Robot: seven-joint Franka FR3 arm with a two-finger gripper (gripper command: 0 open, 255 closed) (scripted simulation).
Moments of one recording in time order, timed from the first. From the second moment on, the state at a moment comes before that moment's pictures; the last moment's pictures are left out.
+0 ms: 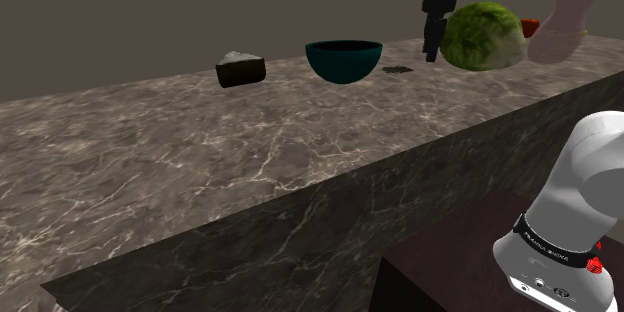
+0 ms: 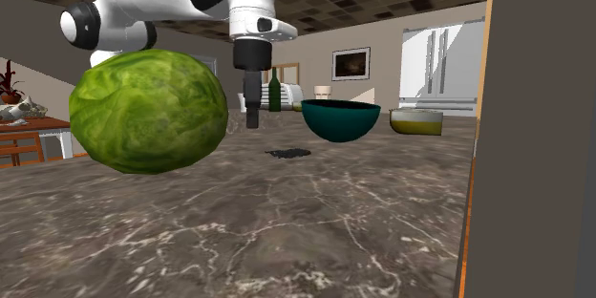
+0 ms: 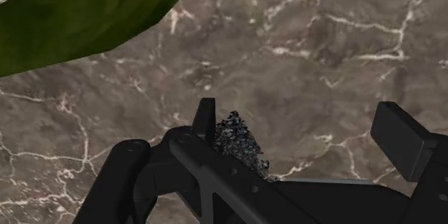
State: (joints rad) arm 0.18 -0.47 -0.28 -2.16 -0.14 1.67 -0.64
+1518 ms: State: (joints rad) arm 0.28 -0.26 -0.39 -2.05 -0.03 1.81 -1.08
